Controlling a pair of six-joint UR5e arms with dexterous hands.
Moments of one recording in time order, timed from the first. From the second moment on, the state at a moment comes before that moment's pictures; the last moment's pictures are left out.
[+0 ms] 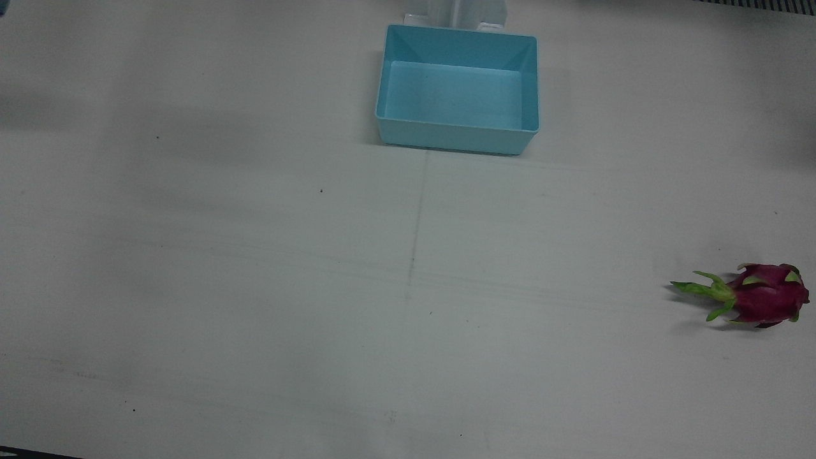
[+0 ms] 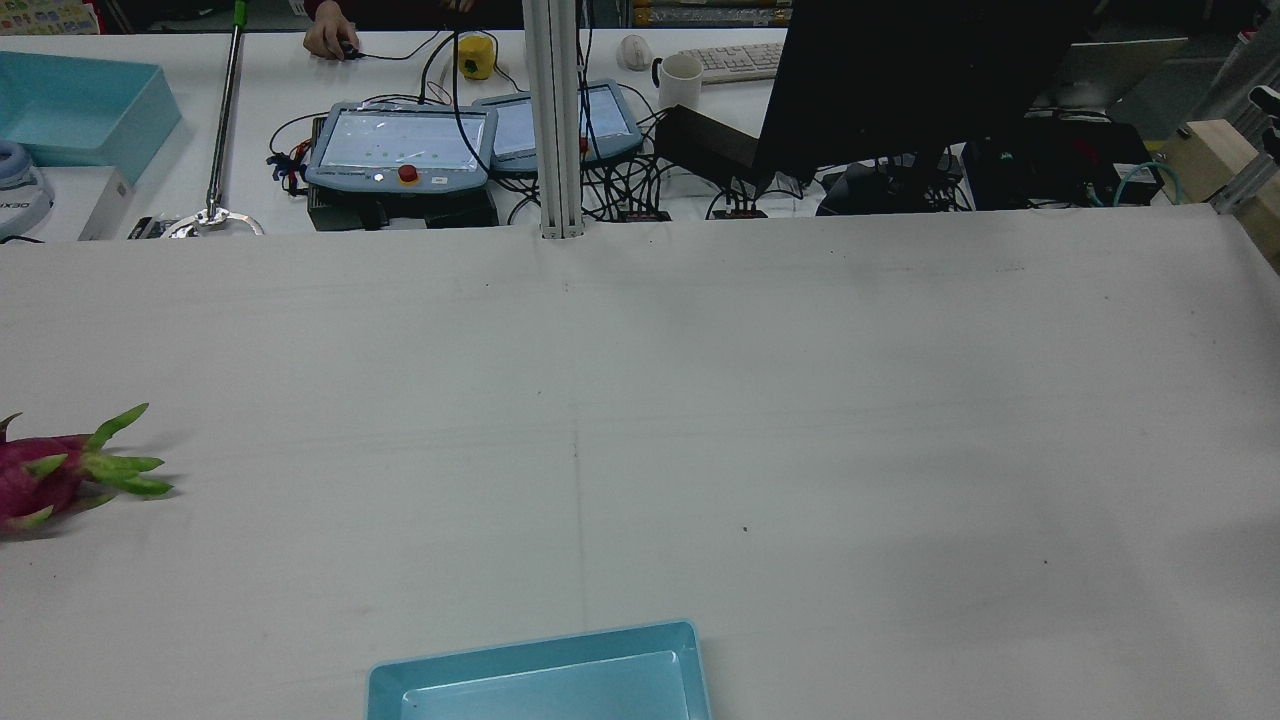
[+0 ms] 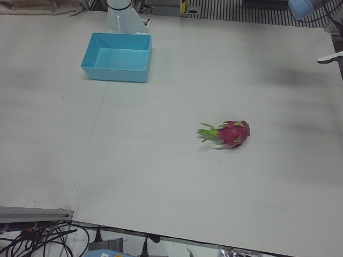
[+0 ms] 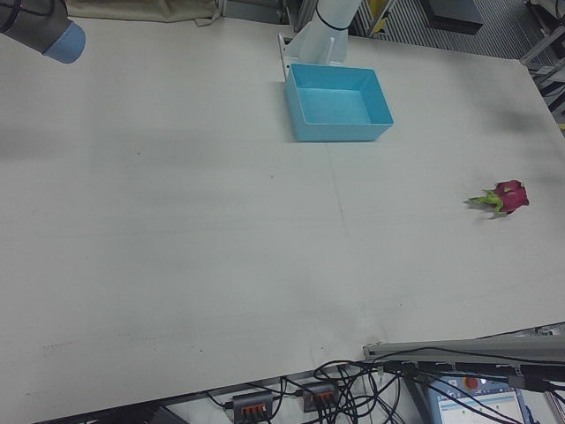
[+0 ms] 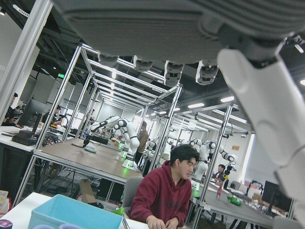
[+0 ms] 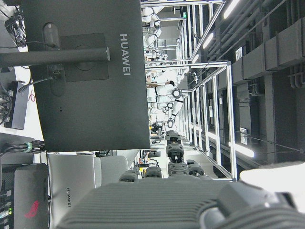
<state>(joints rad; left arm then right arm) -1.77 -1.25 -1.93 -0.14 1.79 1.20 1.45 -1.55 1.61 -3.20 -1.44 0.08</state>
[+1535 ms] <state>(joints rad) -1.60 -1.25 -1.87 -0.07 1.82 1.41 1.45 -1.55 1.61 -3.20 -1.45 0.08</state>
